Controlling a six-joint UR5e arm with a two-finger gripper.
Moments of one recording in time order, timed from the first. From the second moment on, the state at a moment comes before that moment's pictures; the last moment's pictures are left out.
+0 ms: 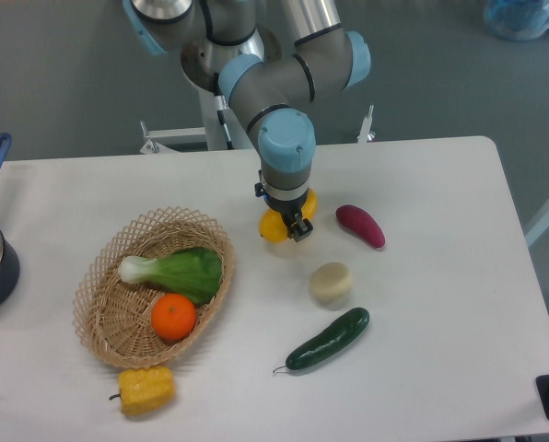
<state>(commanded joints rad) 2.49 -1.78 -2.04 -0.98 1.64 1.53</state>
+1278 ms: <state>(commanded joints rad) 2.53 -1.71 -1.51 -1.20 1.50 1.41</state>
